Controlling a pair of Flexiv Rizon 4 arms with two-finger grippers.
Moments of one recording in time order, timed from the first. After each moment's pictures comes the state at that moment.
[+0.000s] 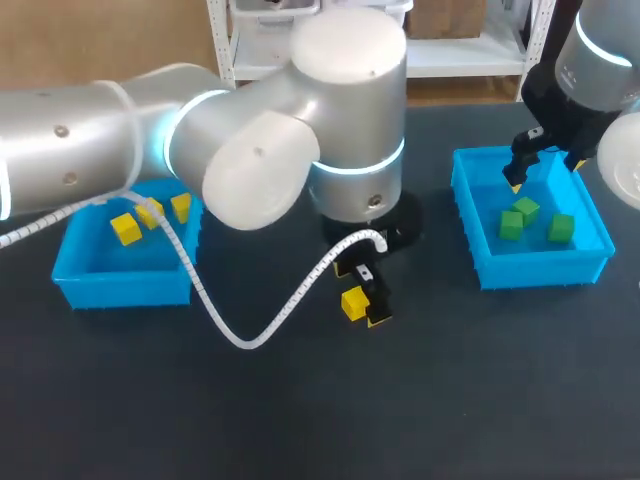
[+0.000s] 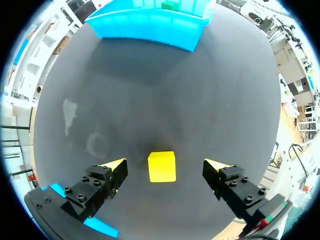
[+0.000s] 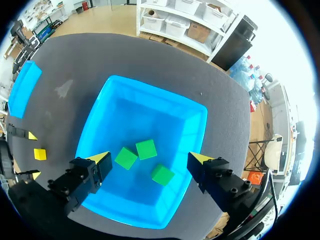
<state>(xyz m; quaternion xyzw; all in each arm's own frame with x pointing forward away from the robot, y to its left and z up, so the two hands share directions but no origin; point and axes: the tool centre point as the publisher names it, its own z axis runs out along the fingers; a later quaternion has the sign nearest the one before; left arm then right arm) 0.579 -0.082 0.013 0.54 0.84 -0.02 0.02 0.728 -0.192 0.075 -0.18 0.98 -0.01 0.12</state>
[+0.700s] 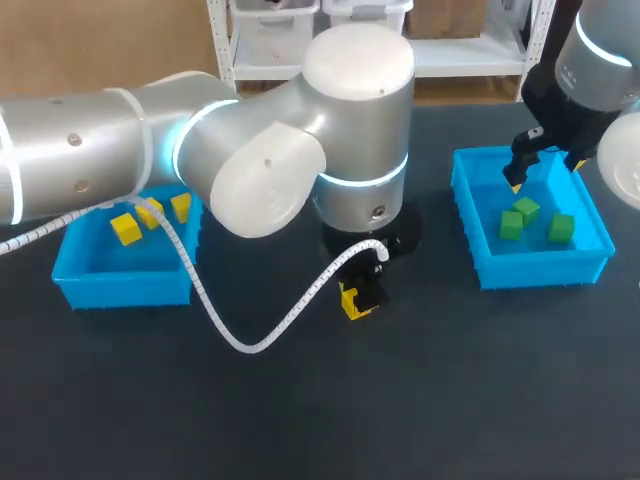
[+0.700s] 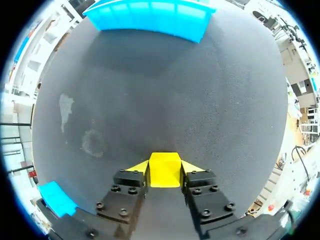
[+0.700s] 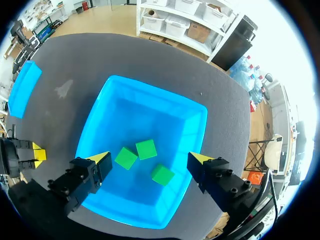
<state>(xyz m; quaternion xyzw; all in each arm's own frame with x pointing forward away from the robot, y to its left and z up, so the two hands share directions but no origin) 0.582 -0.077 0.000 0.53 0.85 0.00 0.01 0.728 -0.192 0.075 -0.18 0.98 -0.01 0.12</state>
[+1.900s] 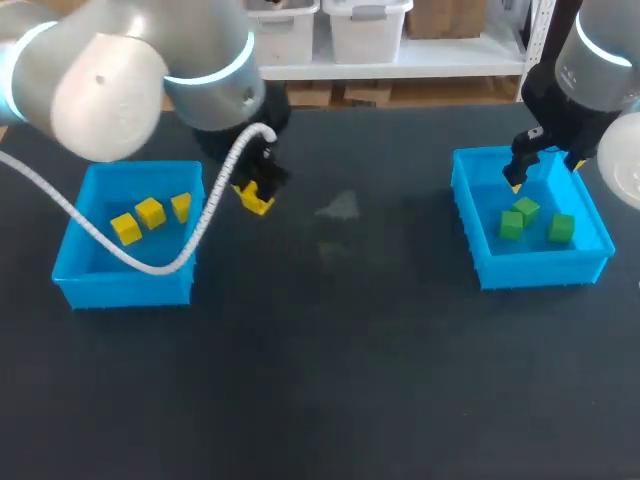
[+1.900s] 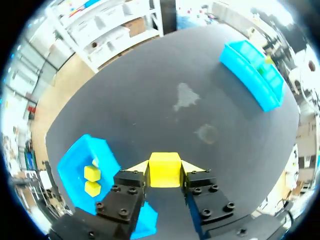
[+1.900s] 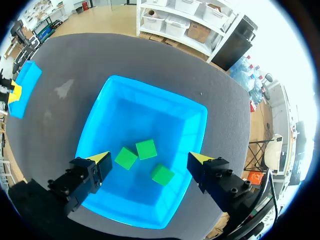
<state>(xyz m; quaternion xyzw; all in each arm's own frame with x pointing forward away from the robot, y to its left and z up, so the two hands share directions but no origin) 0.695 0.057 0.087 0.29 0.95 -0.01 0.11 0.728 -0.192 0.075 -0.18 0.98 -0.01 0.12</state>
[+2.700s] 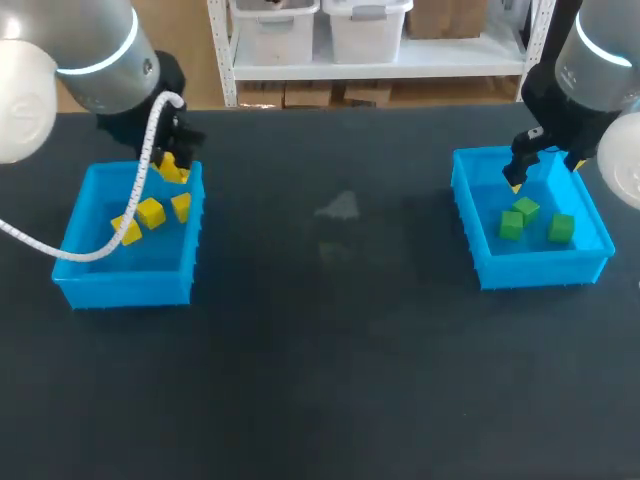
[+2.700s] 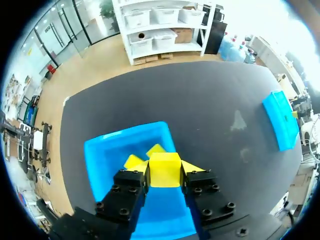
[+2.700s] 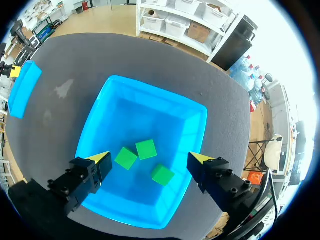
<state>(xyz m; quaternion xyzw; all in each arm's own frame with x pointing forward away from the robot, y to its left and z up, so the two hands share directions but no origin) 0.739 0.168 0.099 0.12 0.98 -0.01 0.16 0.728 -0.192 0.075 -0.18 0.98 -0.01 0.12</state>
